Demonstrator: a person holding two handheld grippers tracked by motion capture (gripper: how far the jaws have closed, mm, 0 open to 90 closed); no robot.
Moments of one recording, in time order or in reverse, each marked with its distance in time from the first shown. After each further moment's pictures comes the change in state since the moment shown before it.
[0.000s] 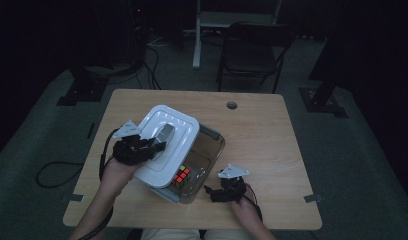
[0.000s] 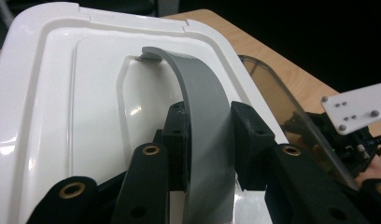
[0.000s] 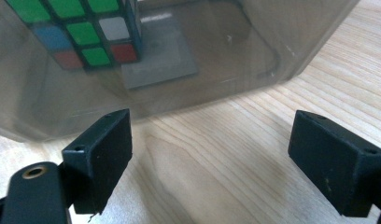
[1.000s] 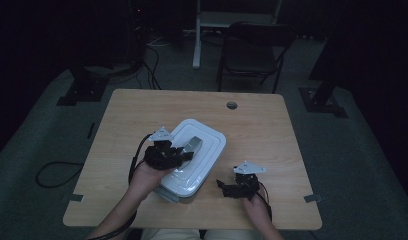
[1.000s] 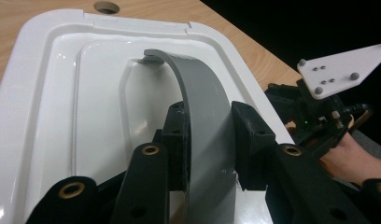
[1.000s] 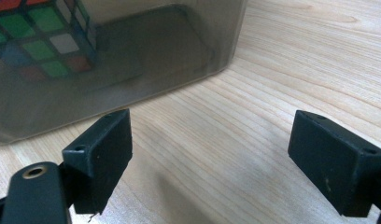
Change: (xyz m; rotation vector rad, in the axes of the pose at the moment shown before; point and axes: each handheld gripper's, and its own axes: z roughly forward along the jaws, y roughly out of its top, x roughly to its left) left arm -0.039 0.000 0.055 0.092 -0.116 -0.025; right arm -0.030 -0.008 -0.023 -0.038 -0.052 0.088
